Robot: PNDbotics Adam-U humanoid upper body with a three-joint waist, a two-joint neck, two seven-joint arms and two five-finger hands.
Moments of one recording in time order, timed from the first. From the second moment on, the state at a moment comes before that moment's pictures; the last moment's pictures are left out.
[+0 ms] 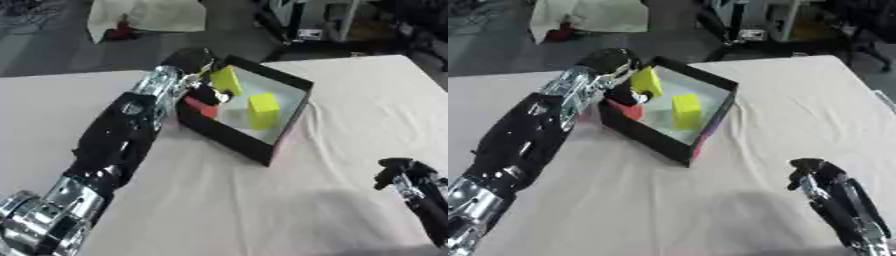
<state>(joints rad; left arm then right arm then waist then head) -1.06 0.06 -0.20 -0.72 -1.27 -0.05 -0.17 0.14 -0.15 -0.08 -1.80 0.05 -0.13 0.23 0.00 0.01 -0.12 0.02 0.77</state>
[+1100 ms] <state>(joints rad) -1.09 0.25 -0.08 -0.71 -1.21 0.13 -0.45 0.15 -0.15 -0.08 -1.80 0.05 -0.13 0.23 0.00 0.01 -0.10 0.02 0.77</state>
